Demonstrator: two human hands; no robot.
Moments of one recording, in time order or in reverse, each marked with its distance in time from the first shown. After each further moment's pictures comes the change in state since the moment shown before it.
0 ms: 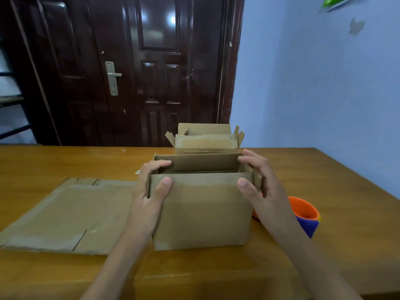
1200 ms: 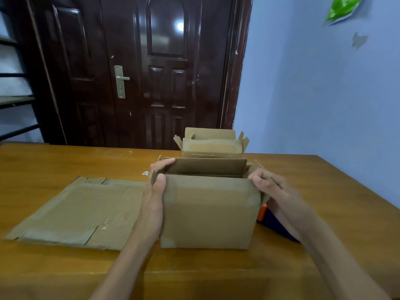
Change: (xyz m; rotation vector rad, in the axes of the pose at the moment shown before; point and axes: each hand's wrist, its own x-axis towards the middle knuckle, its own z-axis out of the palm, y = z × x) left_hand -0.002 0.001 0.002 -0.191 0.023 -0.071; right_hand 0.011 -0.013 -0.027 0.312 -0.277 0.266
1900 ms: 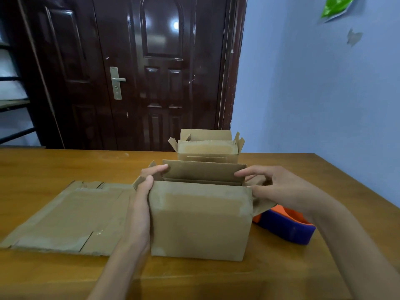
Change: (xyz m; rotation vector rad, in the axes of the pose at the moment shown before) left_hand -0.006 0.021 0.004 -0.178 0.144 -0.160; right_hand 0.016 -0.050 -0.017 -0.558 -0.101 0.290
